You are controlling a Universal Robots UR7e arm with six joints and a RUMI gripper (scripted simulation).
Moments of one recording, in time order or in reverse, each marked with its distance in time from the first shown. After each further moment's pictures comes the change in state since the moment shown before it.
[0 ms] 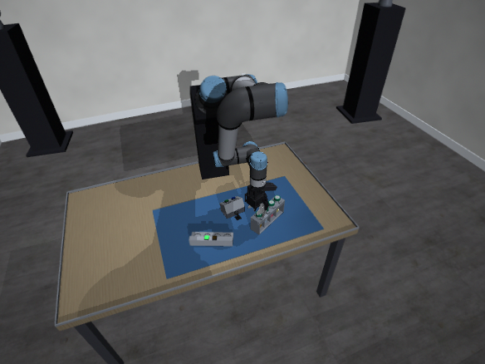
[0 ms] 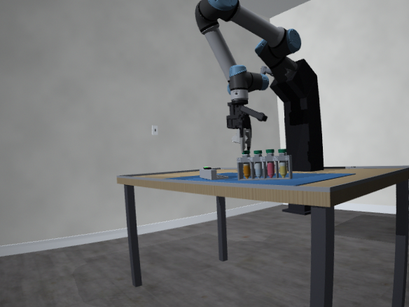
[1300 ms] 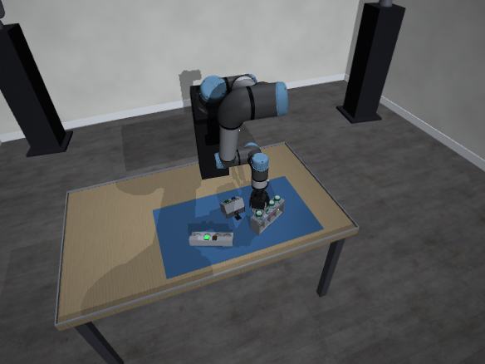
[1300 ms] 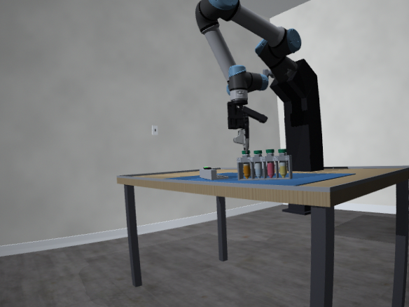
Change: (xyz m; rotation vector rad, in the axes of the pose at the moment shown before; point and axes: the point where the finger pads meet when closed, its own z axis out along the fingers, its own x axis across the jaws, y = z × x) arm 0.000 0.000 0.002 0.004 0.003 -0.576
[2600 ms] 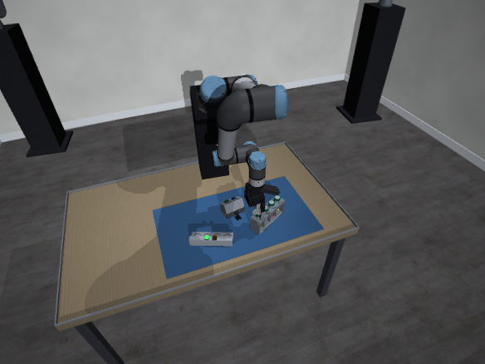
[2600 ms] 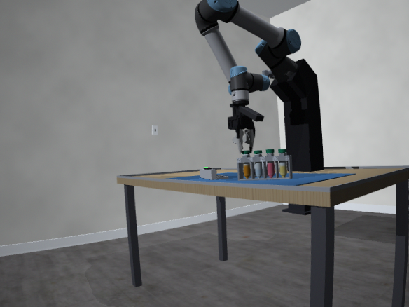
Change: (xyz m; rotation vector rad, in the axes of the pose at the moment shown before) arm 0.000 0.000 0.000 -0.001 0.000 0.987
